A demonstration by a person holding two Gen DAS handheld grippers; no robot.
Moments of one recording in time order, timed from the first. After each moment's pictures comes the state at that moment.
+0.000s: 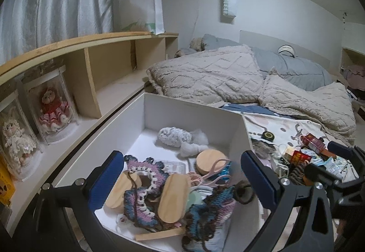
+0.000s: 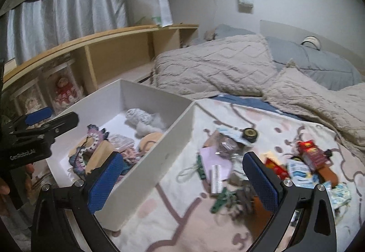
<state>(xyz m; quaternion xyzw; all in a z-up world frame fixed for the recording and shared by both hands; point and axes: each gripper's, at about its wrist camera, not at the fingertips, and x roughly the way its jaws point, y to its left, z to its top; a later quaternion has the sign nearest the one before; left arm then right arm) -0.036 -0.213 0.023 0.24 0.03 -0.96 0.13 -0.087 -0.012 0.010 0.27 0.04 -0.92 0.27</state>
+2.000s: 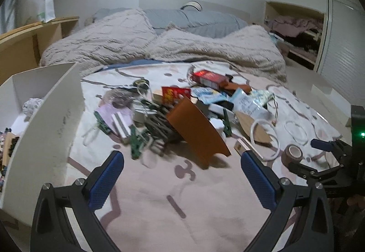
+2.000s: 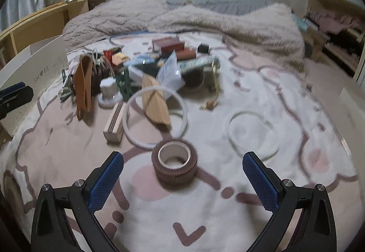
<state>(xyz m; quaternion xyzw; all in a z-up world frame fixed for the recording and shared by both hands) -0.056 0.009 -0.080 0.33 -0.01 -0.94 -0.12 -0.043 0.242 -0.121 0.39 0.02 -0.92 0.07</state>
